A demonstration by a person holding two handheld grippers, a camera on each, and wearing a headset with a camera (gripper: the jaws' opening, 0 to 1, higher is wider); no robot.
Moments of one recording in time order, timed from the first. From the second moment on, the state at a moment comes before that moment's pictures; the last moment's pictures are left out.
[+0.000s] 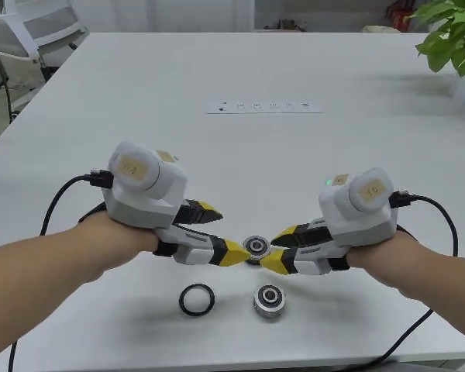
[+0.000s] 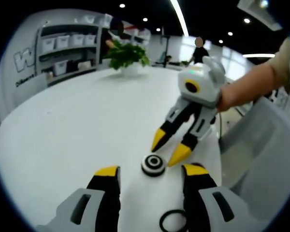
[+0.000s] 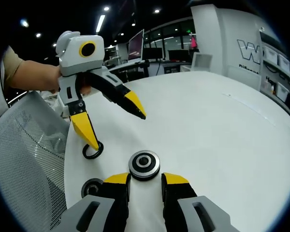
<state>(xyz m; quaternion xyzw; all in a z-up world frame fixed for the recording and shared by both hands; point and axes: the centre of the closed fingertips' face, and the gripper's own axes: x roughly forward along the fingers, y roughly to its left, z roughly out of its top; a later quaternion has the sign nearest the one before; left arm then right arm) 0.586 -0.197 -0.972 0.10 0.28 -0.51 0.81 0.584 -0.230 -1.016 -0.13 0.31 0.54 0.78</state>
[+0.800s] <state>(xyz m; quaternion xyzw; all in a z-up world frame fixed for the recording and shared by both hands) 0.586 -0.223 -0.992 0.12 0.29 -0.53 0.79 0.585 -0.231 -1.019 -0.13 0.30 0.54 0.78</state>
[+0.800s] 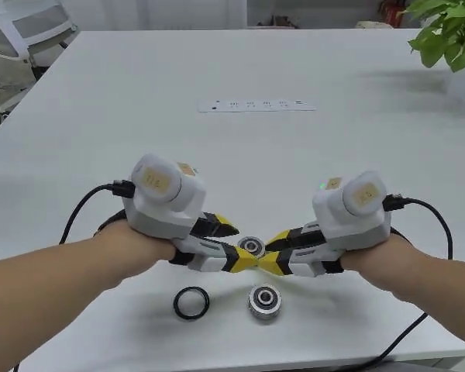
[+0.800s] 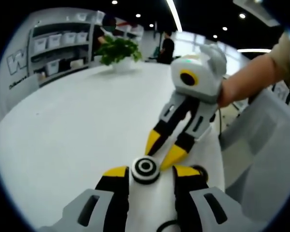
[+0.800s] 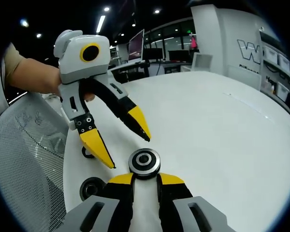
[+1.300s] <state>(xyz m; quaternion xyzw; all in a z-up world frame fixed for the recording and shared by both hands) 0.590 -0.228 -1.000 0.13 0.30 -0.52 0.79 0.583 -0.232 -1.021 -0.12 0.31 0.53 0.78</state>
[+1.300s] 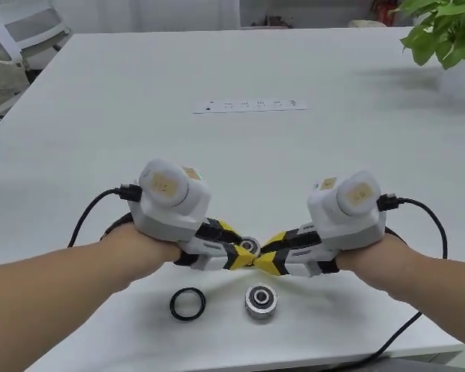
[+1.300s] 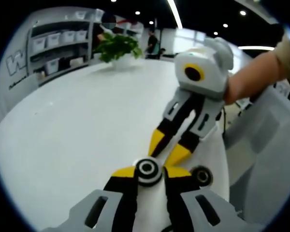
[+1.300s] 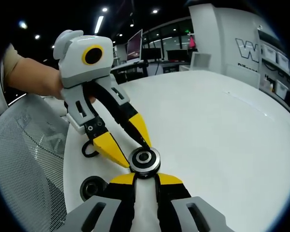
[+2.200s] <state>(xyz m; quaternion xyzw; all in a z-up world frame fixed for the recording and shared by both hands) 0.594 -0.226 -1.002 0.17 0.27 -0.50 0.80 0.588 -0.237 -1.020 -0.03 0.33 0.50 0.80</state>
